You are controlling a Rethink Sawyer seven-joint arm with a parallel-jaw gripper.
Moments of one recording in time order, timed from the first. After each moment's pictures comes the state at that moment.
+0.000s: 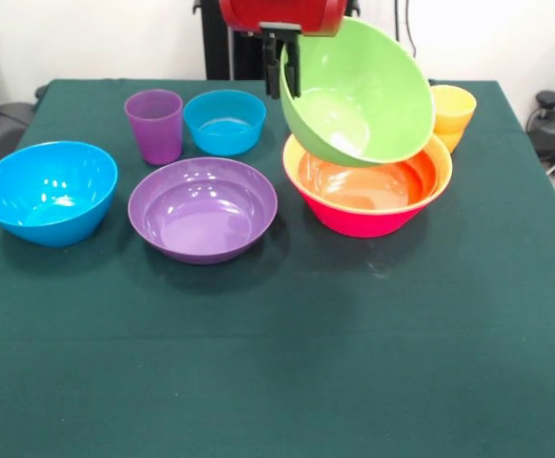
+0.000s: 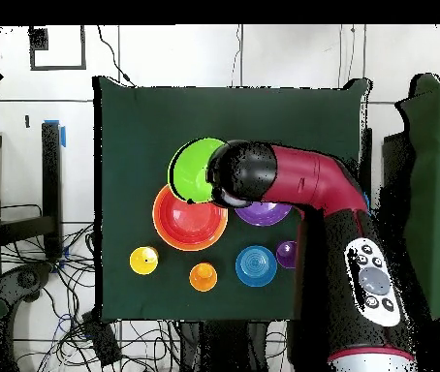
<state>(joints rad) -0.42 -0.78 0.21 1.60 -0.14 0.81 1.82</state>
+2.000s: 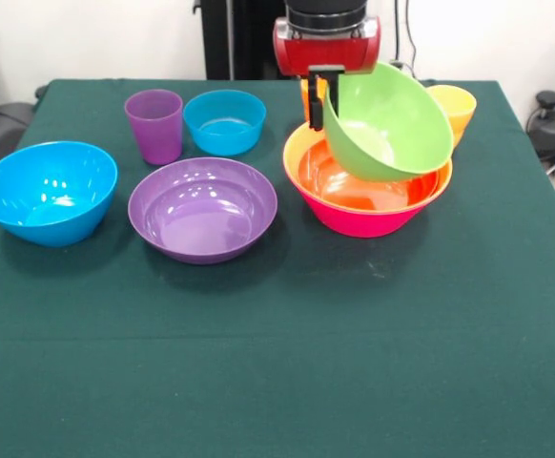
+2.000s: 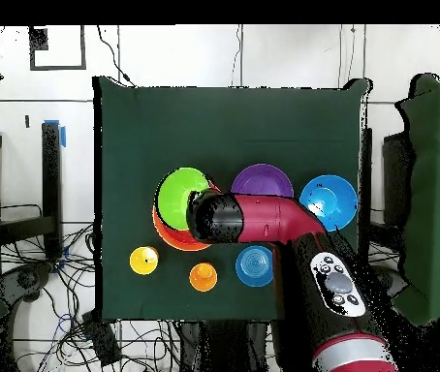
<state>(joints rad) -0.43 -0.74 0.27 1.83 -0.23 0.45 1.82</state>
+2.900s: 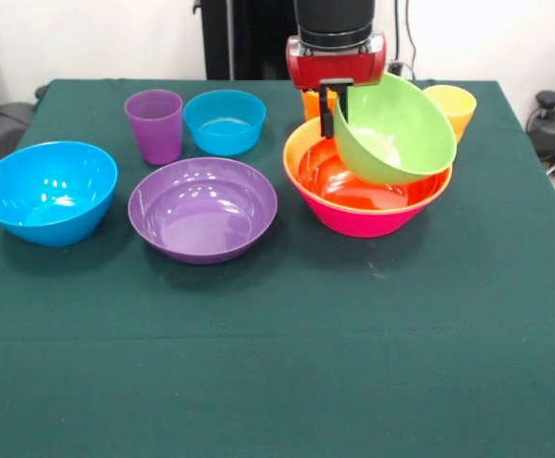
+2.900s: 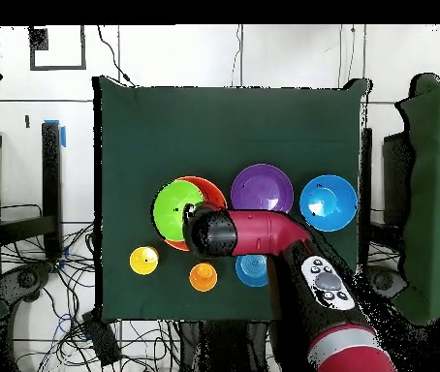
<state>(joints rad) -0.43 -0.70 0.27 1.91 -0.25 0.34 1.82</state>
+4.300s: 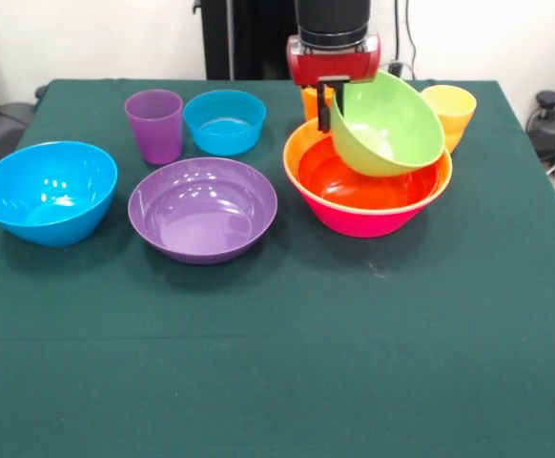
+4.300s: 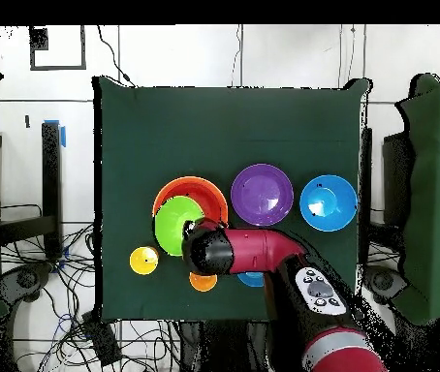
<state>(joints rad) -0.41 -0.68 0.22 1.97 -0.28 0.26 1.82</state>
